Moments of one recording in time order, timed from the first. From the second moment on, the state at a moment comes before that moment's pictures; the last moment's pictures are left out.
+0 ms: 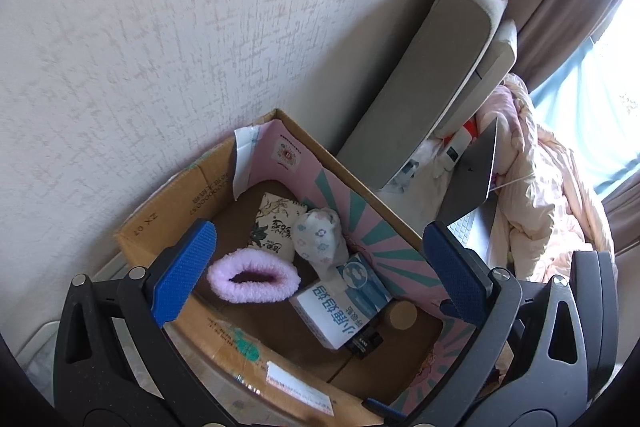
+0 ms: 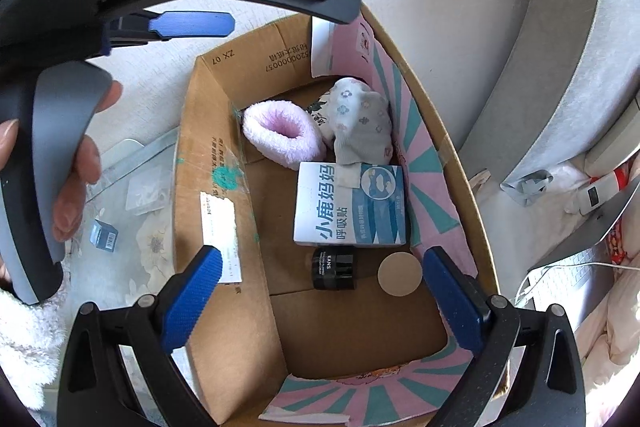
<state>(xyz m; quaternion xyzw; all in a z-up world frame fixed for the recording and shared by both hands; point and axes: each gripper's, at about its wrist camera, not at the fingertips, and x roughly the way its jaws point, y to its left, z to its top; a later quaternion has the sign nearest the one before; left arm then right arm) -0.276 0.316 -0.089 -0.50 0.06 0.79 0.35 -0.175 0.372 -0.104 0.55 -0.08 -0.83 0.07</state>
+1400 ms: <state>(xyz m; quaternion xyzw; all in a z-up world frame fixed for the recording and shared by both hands) -0.118 0.020 0.049 -0.34 -0.05 0.93 0.13 -0.153 0.263 0.043 0.40 -0.01 -0.90 0.17</state>
